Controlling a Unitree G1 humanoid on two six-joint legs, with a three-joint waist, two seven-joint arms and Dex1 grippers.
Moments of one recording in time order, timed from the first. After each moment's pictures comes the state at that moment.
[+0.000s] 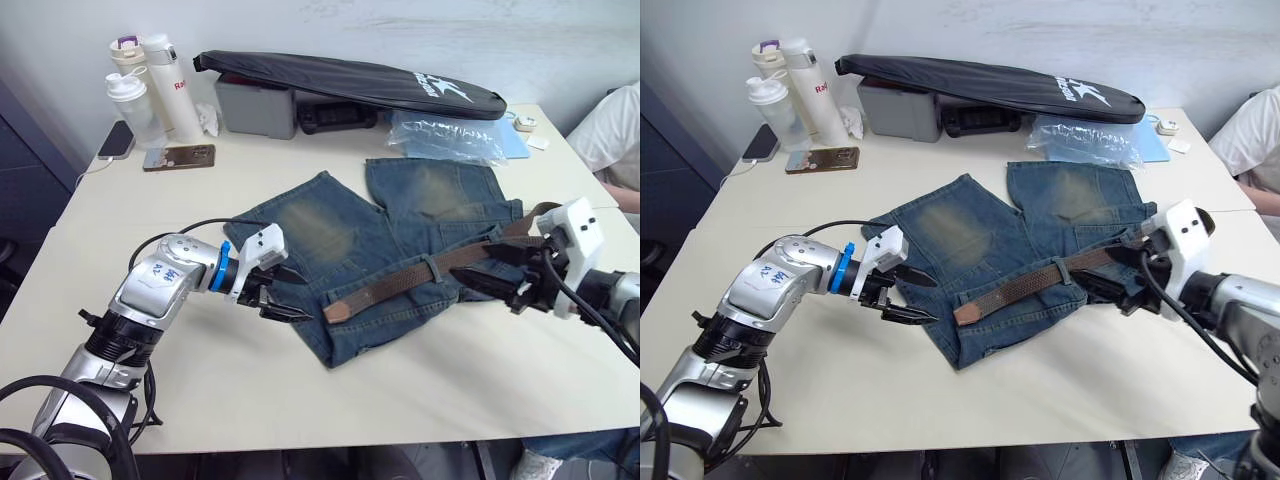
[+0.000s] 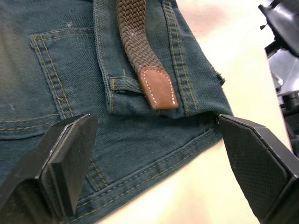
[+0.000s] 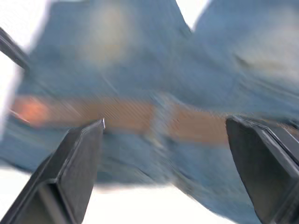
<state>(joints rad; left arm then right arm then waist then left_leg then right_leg) -0.67 0.67 -0.28 -0.02 -0.33 0.76 -1.17 -0.25 -0.72 -0.52 -0.60 0.76 1.29 0.65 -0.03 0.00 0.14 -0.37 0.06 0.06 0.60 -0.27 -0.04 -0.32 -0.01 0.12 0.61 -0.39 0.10</state>
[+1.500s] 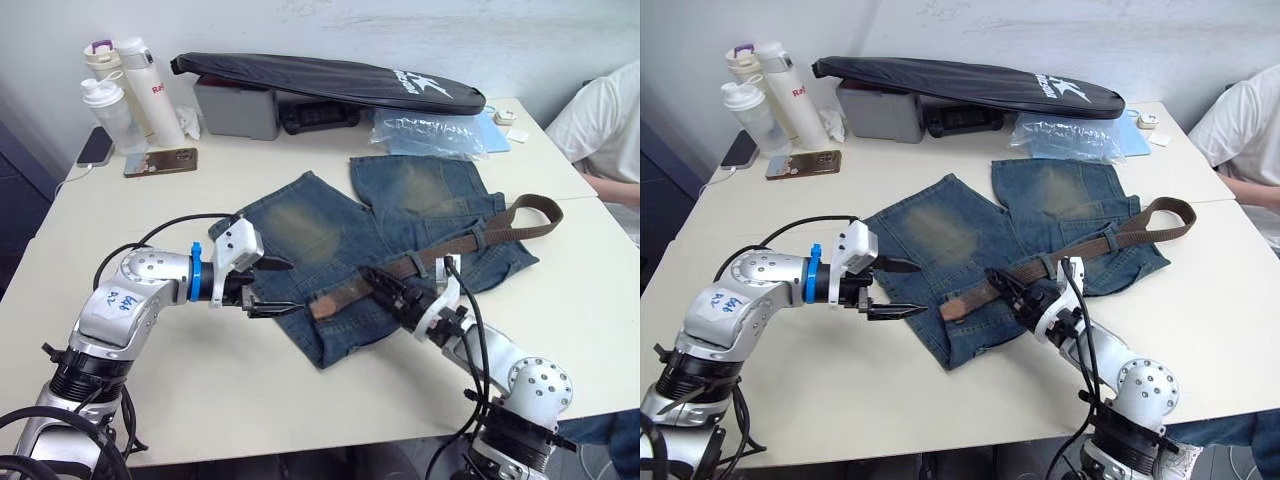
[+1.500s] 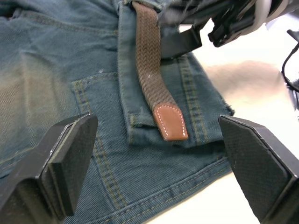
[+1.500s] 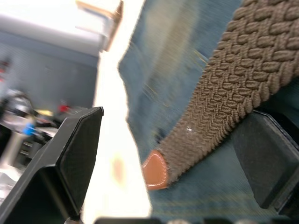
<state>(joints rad) -0.47 0.72 -0.09 -0.23 -0.43 0.72 -1.00 -0.26 0.04 -0.51 -0.30 1.27 1.29 -0.10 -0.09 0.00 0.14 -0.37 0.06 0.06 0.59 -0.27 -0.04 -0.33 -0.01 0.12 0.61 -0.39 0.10</state>
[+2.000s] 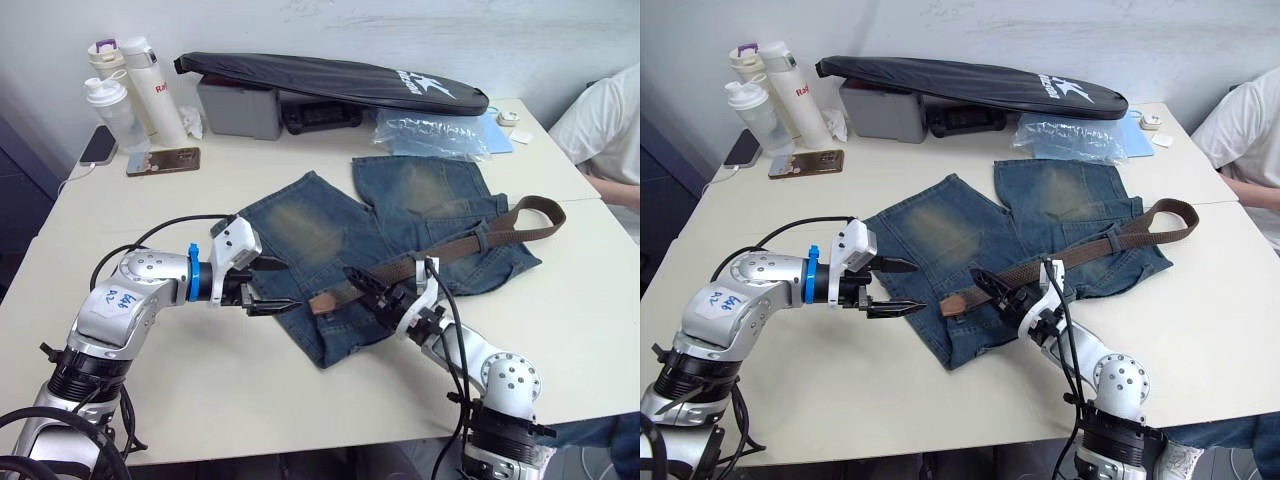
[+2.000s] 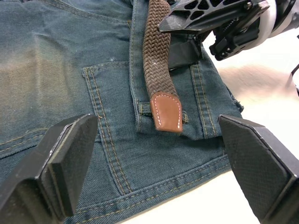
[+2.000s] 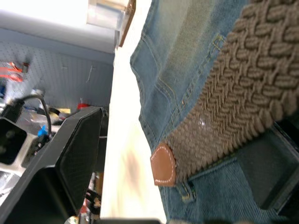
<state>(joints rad) -0.47 0.72 -0.09 -0.23 -0.44 0.75 -0.97 -0.23 0.01 -0.33 -0.18 1.23 1.10 -0.01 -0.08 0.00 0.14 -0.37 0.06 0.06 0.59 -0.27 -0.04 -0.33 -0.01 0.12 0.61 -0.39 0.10</state>
